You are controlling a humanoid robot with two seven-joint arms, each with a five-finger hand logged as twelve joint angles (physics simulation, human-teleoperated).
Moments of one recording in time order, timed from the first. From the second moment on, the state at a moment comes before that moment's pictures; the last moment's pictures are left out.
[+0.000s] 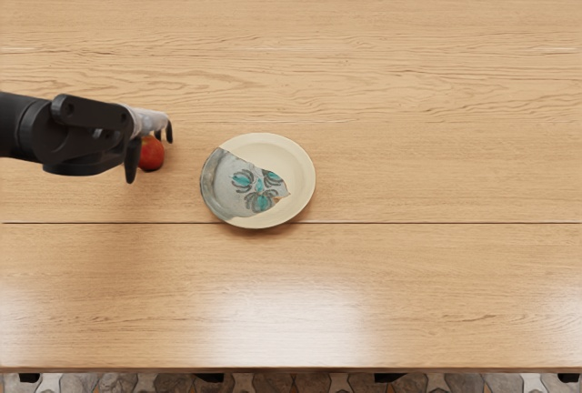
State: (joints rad) left arm -1.69 0.17 1.08 -1.11 0.39 0.12 0.19; right arm -0.08 0.00 -0.14 0.16 0.26 0.05 -0.14
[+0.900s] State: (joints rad) left arm -1.67 0.17 1.07 -1.05 0.39 0.11 0.19; right arm -0.08 0.00 -0.14 0.16 0.26 0.05 -0.14
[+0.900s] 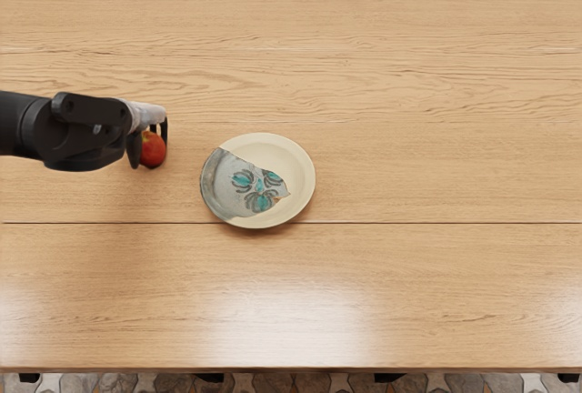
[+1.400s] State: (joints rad) left arm -1.84 0.21 1.06 -1.20 0.38 0.09 0.19; right arm -0.08 0.00 -0.14 0.16 0.26 0.05 -0.14
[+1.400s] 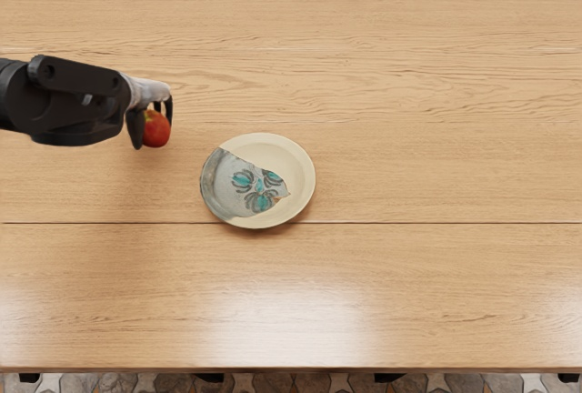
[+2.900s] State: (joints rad) left arm -2.12 0.03 0.90 -1.43 0.38 -0.15 0.20; right arm -0.08 0.00 -0.14 0.16 0.26 0.05 -0.14
